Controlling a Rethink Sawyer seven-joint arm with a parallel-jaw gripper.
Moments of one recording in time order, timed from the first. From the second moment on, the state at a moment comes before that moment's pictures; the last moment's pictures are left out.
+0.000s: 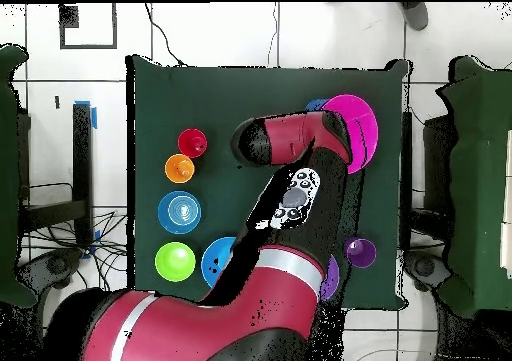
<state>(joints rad) -0.03 -0.31 -0.39 1.13 -0.27 0.50 1.73</state>
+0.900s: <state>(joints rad) 0.00 -0.35 -0.42 1.04 -0.37 0.54 1.73</state>
